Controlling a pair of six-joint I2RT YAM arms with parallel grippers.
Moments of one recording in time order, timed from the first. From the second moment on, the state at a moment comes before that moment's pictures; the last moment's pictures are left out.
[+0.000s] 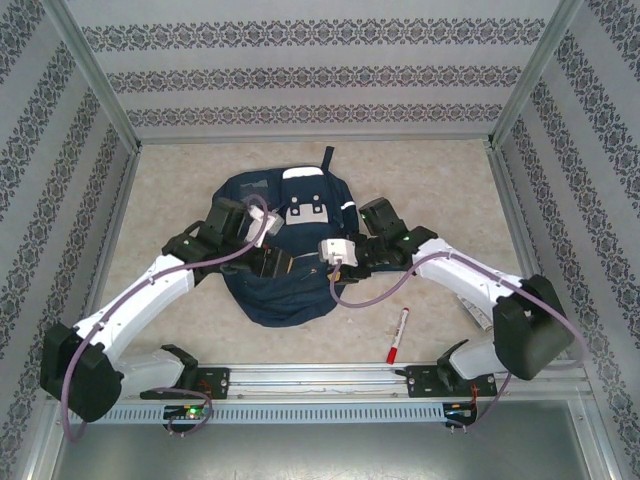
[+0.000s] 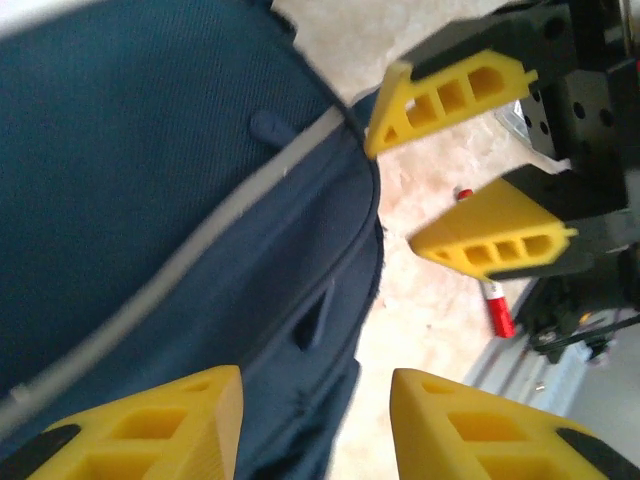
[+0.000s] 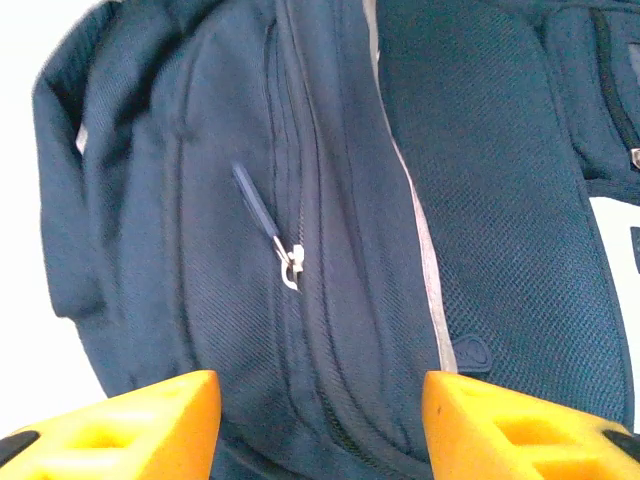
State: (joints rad) left arm -0.49 1.17 0.89 -0.60 0.52 -0.27; right arm 0.58 1.43 0.92 -0.41 -0.56 -1.02
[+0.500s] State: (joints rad) left arm -0.66 1.19 0.75 -0.45 0.28 -0.61; right arm 0.62 1.50 0.93 -0.30 -0.52 -1.09
